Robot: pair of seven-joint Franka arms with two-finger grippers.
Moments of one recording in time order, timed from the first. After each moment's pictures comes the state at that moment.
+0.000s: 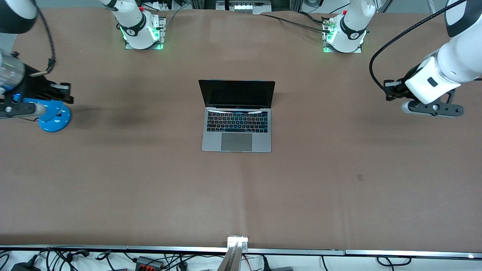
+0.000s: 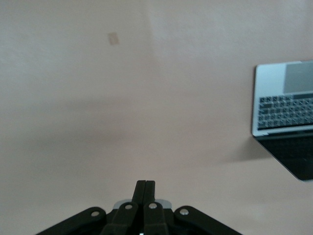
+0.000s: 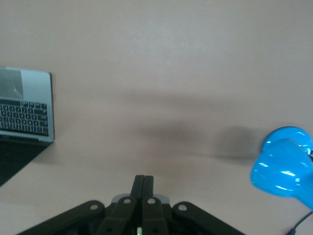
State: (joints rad) left arm -0.04 0.09 -0.10 -1.55 -0.06 1.46 -0.05; right arm 0.07 0.11 -0.02 -1.56 0.04 1.52 -0.05
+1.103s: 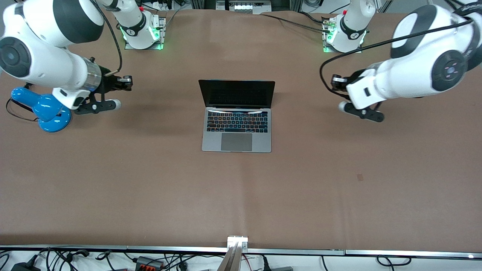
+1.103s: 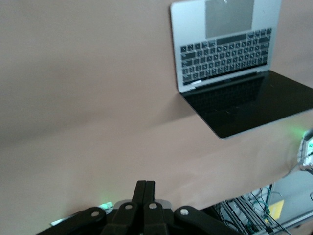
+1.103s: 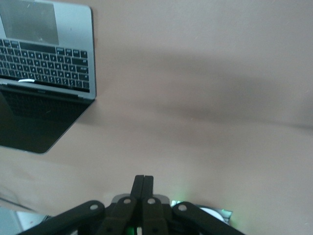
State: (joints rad) left arm -0.16 0.18 -0.13 -1.62 -0.33 1.43 -0.06; right arm 0.24 0.08 -0.02 -1.78 0.19 1.53 0.08
